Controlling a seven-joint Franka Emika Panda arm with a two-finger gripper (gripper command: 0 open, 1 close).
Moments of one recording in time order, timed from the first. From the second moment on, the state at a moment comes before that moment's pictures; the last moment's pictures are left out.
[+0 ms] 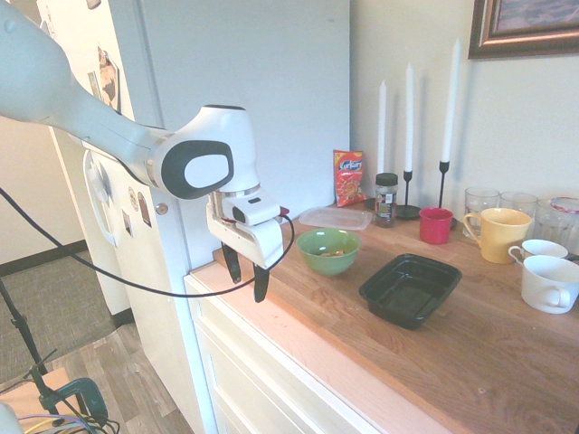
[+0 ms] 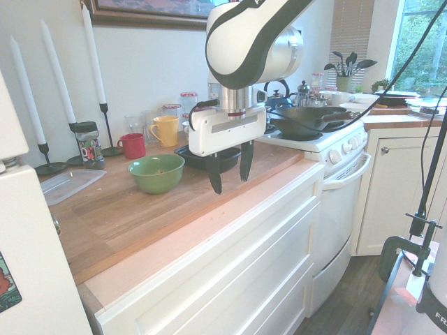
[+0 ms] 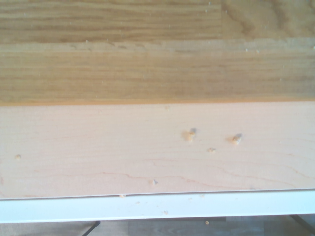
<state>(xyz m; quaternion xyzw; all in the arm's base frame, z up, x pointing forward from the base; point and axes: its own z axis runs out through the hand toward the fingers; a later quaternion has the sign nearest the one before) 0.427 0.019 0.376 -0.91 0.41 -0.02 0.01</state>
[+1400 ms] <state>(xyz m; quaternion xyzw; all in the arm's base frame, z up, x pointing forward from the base) 0.646 0.163 0.361 -0.93 0.32 -0.15 -0.05</state>
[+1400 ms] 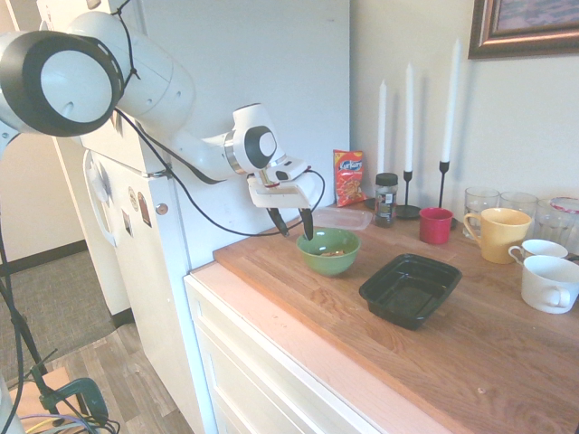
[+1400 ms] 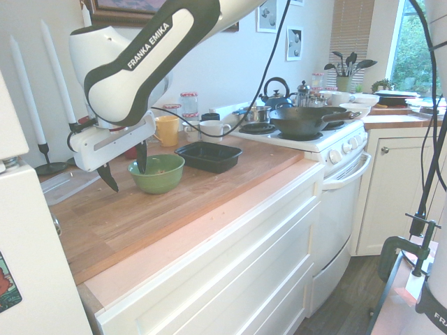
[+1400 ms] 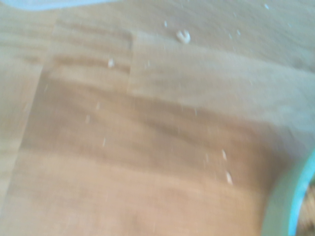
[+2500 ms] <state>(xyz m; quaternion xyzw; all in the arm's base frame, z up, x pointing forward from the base) 0.666 0.134 0.336 -0.93 0.36 -0.09 -0.04</state>
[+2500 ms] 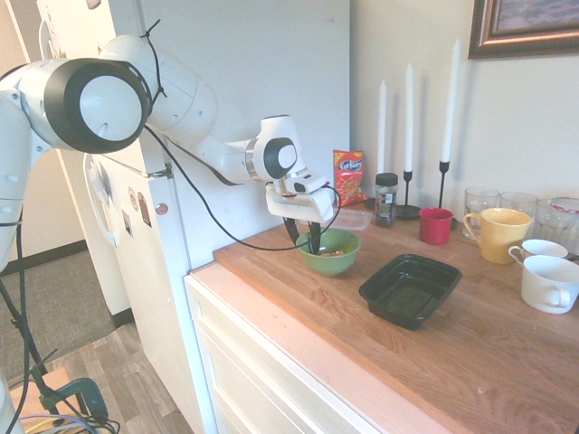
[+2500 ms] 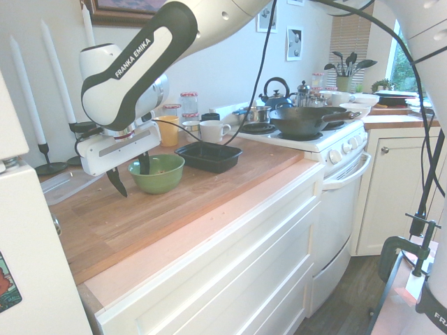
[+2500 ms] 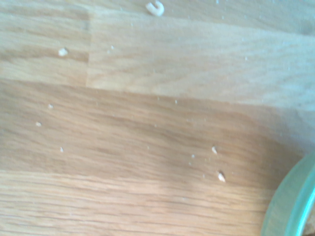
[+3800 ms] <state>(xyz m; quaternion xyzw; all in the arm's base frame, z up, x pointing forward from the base) 0.663 0.096 0.396 -0.92 0.38 -0.08 0.01</state>
